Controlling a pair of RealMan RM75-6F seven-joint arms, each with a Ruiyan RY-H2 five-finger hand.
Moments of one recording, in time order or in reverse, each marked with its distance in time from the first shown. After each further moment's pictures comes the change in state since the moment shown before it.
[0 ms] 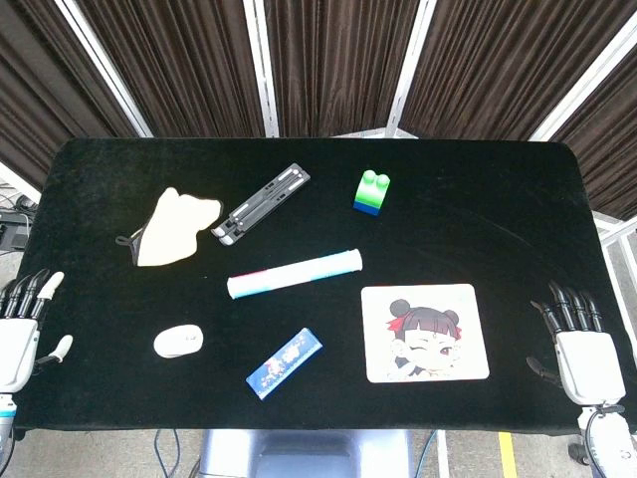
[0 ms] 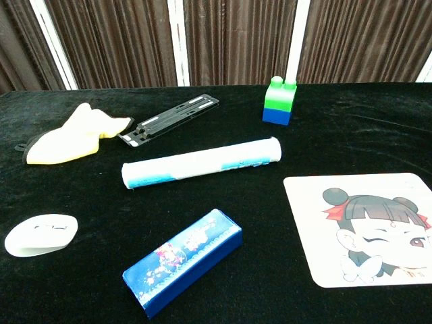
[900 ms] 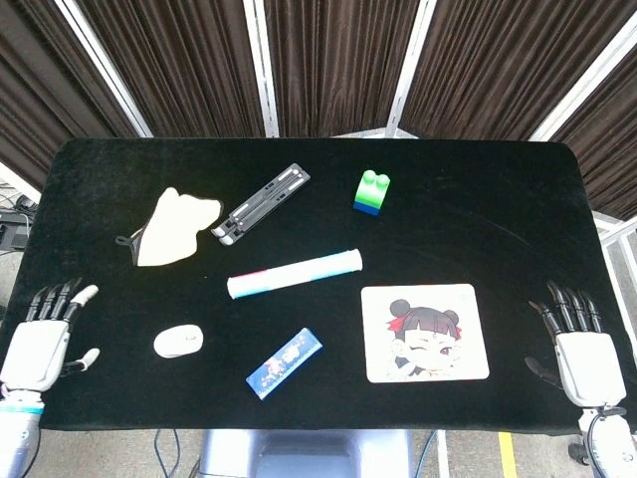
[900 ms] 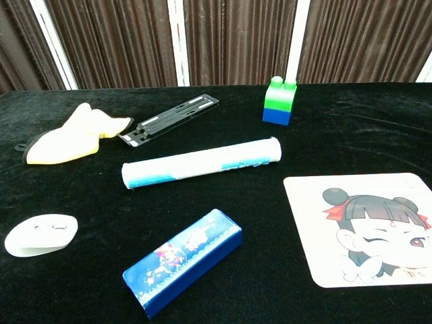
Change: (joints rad) left arm -0.036 -0.048 0.013 -0.072 -0.061 -0.108 0.089; right arm -0.006 0.012 -0.005 -0.001 -0.027 0.017 0.035
